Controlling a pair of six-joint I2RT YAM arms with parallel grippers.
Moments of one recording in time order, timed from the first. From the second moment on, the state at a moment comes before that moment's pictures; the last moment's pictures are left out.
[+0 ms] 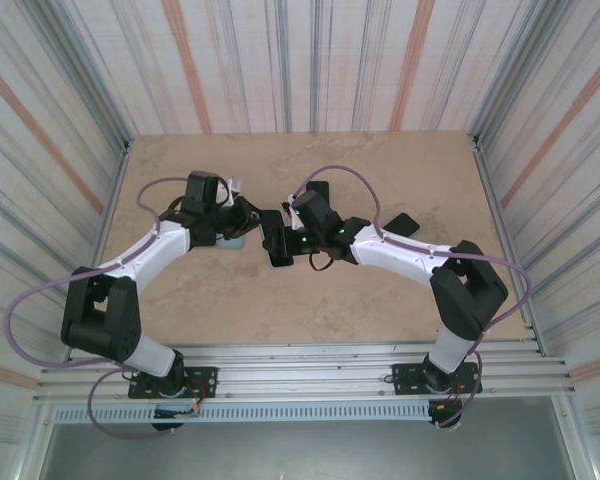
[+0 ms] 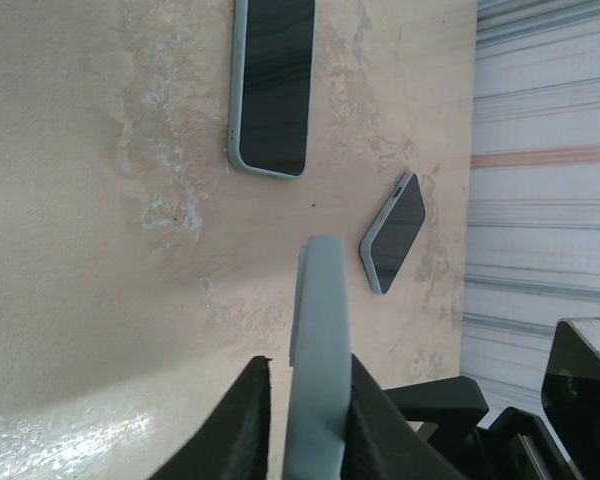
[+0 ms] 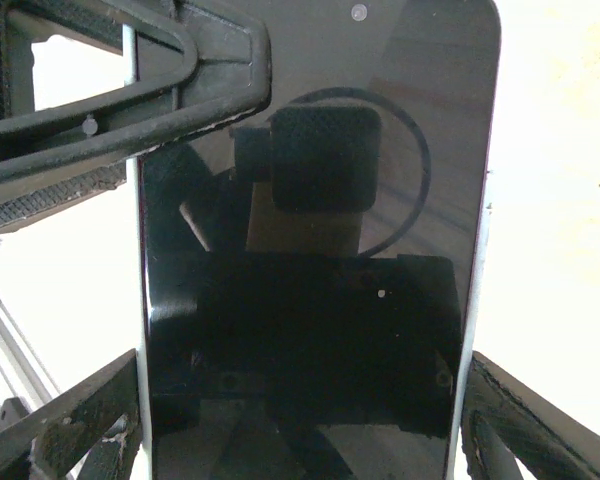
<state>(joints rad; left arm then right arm) -0.30 1.50 1.00 -0.24 0.59 -0.77 0.82 1.70 1.18 -0.22 -0.20 0.60</state>
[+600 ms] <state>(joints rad) -0.29 1.50 1.04 -0.13 0.60 -0.92 0.76 1.58 1.15 -0.18 -0.23 0.63</state>
